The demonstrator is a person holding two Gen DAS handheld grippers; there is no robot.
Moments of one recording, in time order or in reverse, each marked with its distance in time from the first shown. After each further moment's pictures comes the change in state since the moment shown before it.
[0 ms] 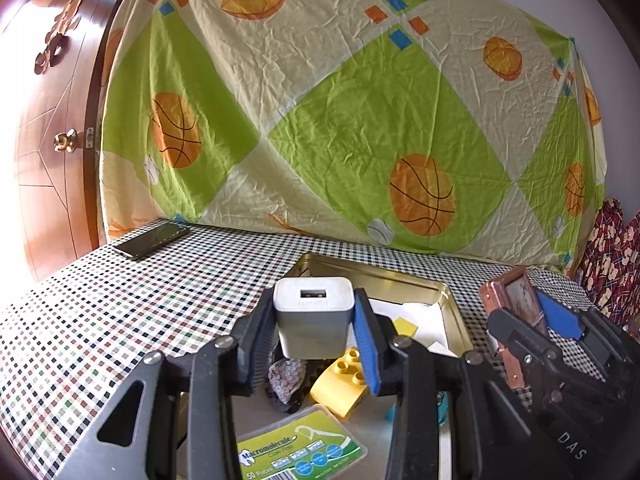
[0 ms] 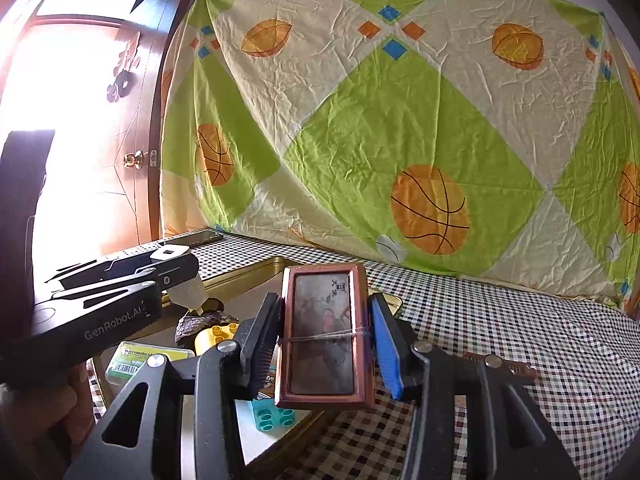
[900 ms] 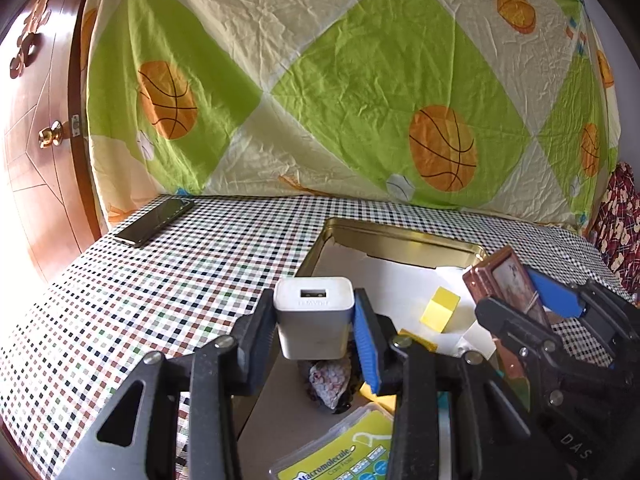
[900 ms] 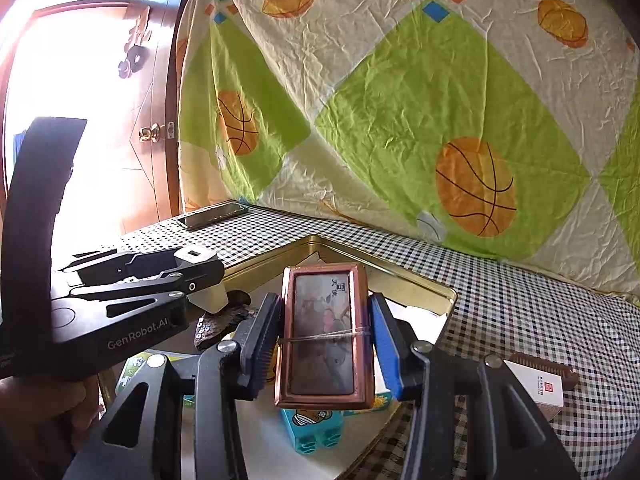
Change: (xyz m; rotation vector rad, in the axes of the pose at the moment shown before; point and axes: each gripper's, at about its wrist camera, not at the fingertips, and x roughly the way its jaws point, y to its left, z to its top) left arm 0.038 0.020 0.009 0.080 0.185 0.023; right arm 0.051 0.019 0.011 0.007 0.152 0.101
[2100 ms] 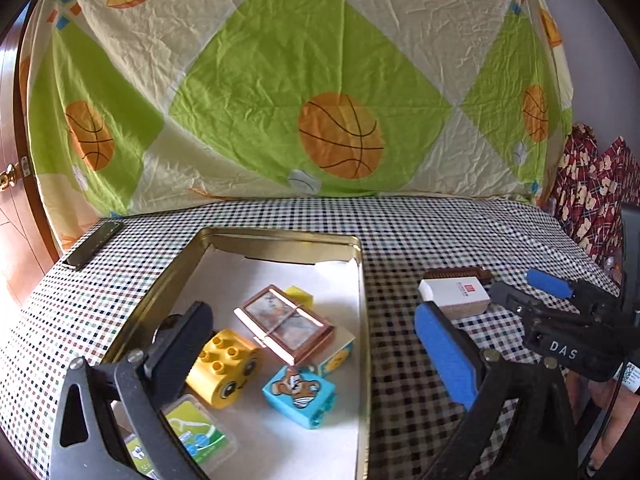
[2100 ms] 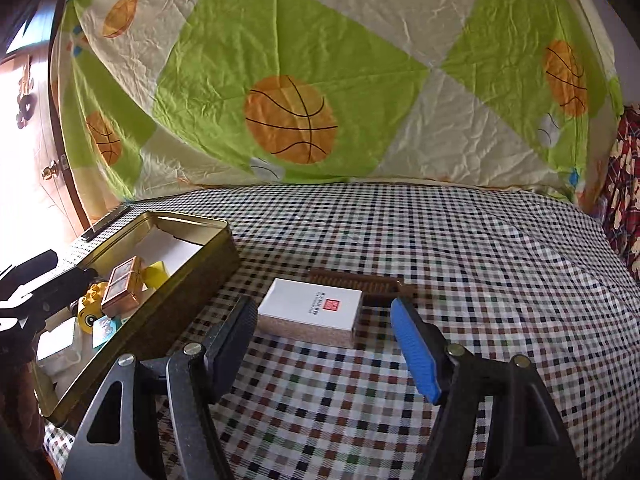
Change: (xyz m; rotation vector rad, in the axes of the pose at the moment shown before) left arm -0.020 -0.132 0.002 0.124 0.020 -0.116; right arm -0.059 -0.174 -0.053 0.291 0.145 -0.270
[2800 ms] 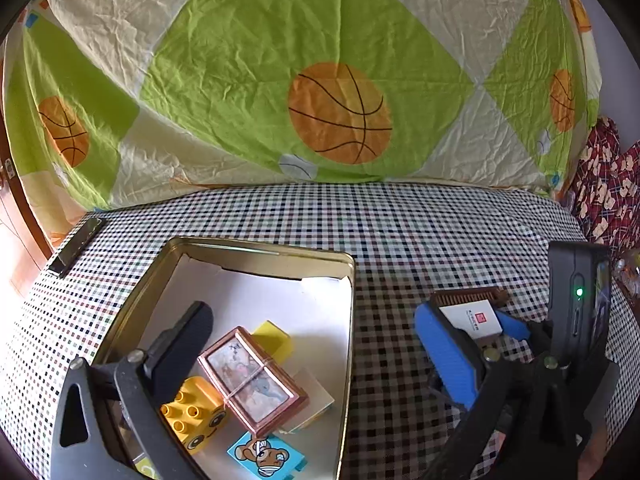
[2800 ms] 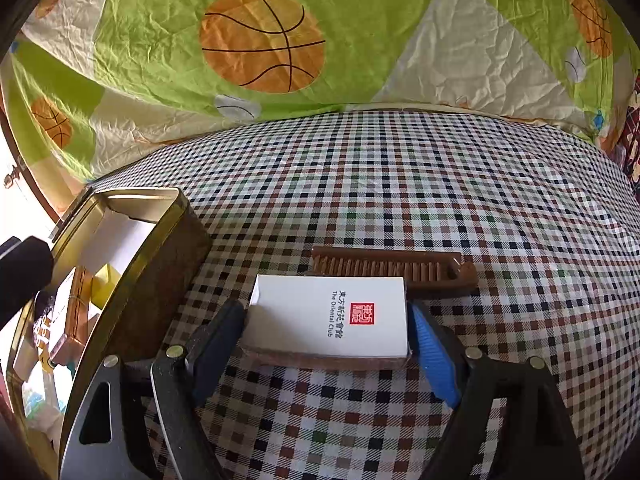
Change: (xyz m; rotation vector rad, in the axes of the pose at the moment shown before) left arm 0.059 -0.015 0.039 -0.016 0.140 0.038; right arm 0.090 0.015 0.016 0.075 0.250 -0.017
